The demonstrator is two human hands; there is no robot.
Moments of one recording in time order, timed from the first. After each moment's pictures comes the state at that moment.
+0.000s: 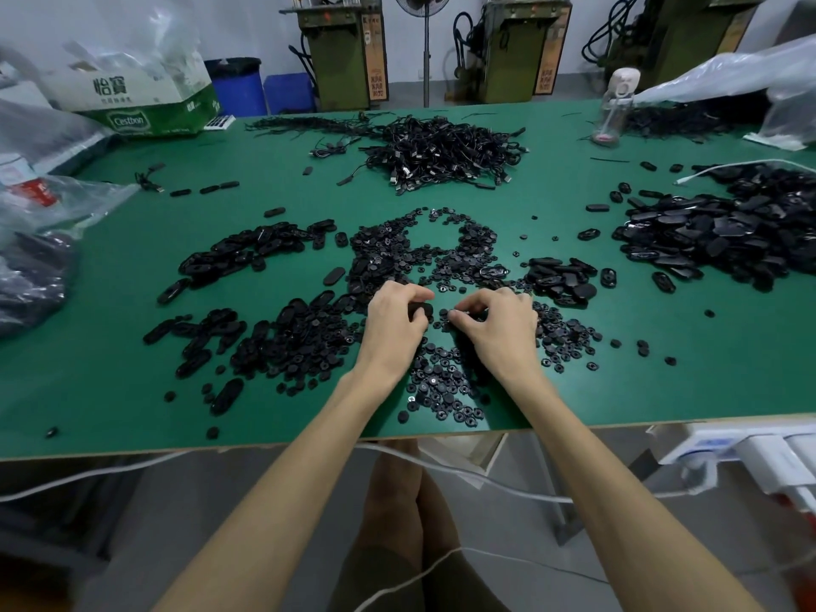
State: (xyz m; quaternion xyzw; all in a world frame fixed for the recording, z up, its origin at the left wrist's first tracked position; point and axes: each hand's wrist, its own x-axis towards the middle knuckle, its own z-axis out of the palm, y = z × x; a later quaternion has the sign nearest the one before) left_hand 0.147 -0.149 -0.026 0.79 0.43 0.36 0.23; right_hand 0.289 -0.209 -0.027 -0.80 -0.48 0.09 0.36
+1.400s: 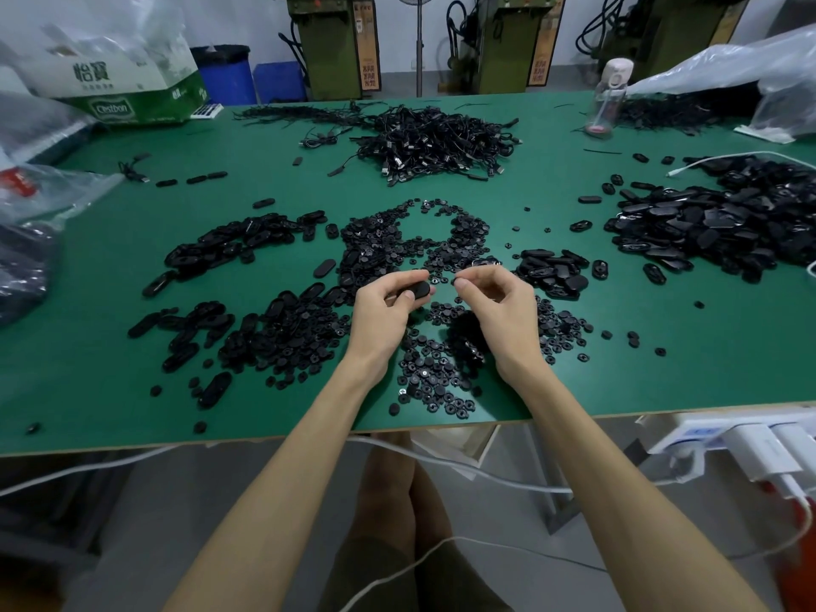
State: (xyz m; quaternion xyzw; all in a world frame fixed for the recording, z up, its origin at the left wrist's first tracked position) left_hand 0.152 -0.150 -0.030 0.61 0.38 0.46 0.52; right_hand 0.297 -0.219 -0.029 -0.61 -0.44 0.21 0.63
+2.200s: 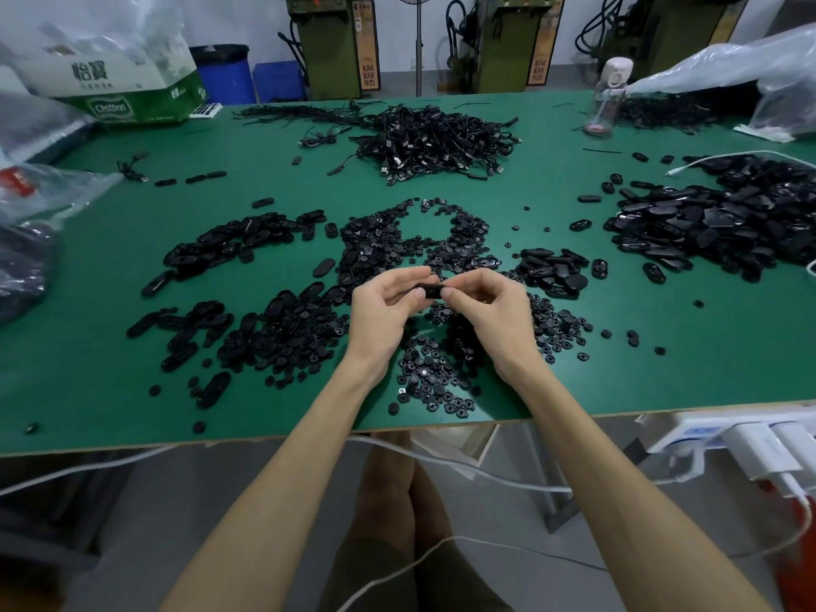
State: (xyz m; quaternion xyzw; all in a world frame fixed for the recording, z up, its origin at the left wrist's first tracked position) left_hand 0.149 -0.155 -0.027 0.61 0.33 0.47 0.55; right_hand 0.297 -0.218 -0.029 -0.61 -0.47 0.23 0.60
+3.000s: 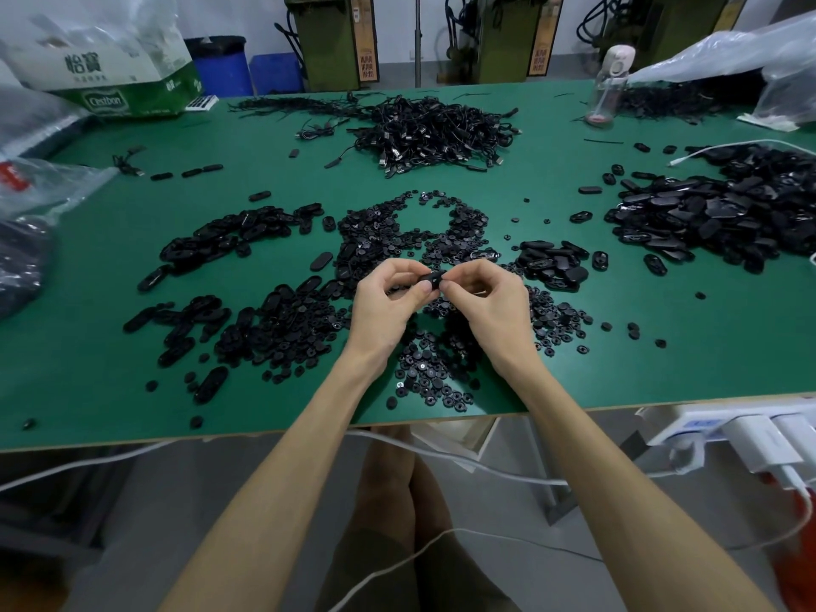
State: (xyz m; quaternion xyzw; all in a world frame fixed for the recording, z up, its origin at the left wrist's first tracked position) left_hand 0.151 -0.155 -0.030 0.60 0.33 0.46 0.56; right_hand 0.289 -0.222 -0.021 -0.63 -0.48 0.18 0.58
